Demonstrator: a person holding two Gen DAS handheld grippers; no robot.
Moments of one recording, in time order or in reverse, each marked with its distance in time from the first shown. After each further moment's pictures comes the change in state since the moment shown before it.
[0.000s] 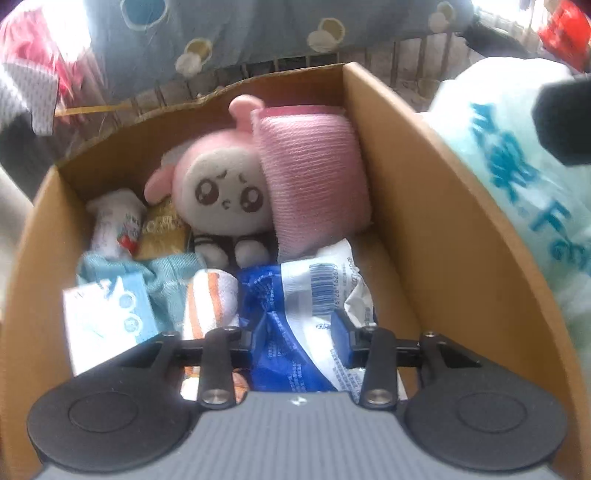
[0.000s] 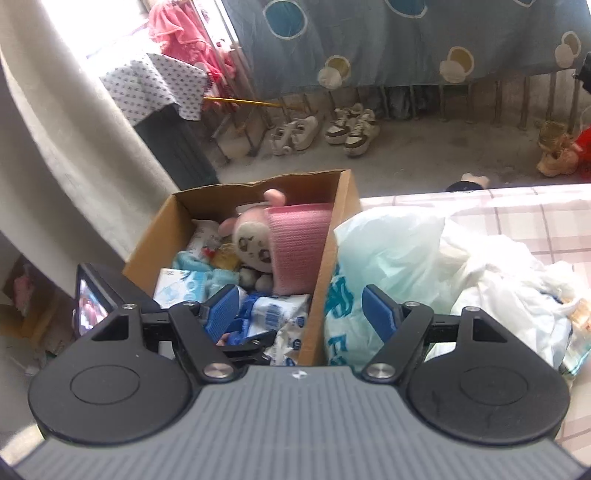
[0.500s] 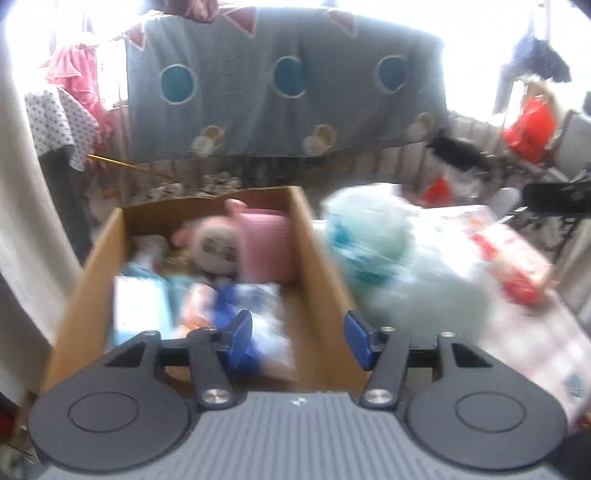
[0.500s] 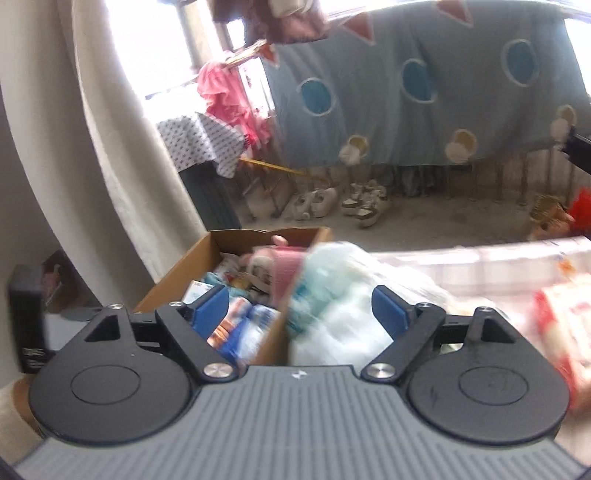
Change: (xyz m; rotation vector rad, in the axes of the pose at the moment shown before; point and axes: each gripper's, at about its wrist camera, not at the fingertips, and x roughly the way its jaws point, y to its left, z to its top) left arm -0.175 -0.036 -0.080 -0.136 -0.326 -0.097; right arm -0.186 -0.069 -0.063 -0.117 -0.239 0.006
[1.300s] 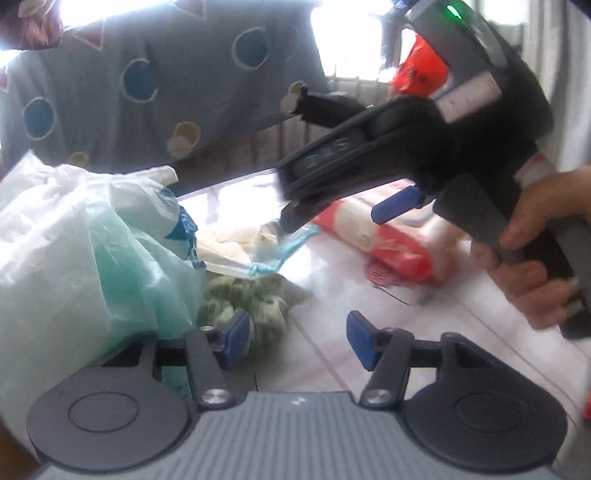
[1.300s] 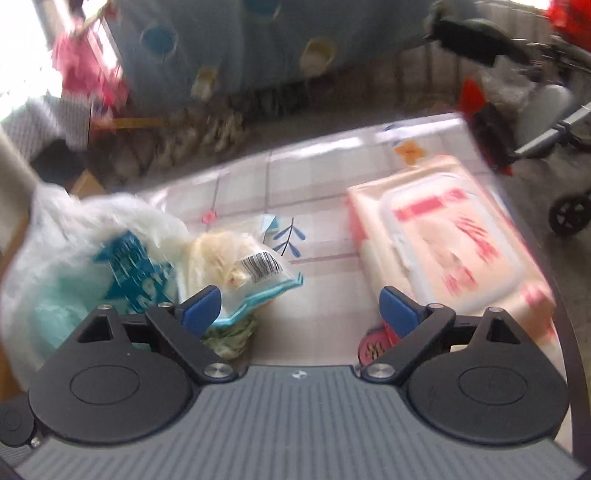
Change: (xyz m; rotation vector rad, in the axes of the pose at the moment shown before) left arm 0.149 -0.254 -0.030 0.218 -0.008 -0.181; right arm 0.109 -0.208 -0.042 0.173 0.256 -0.298
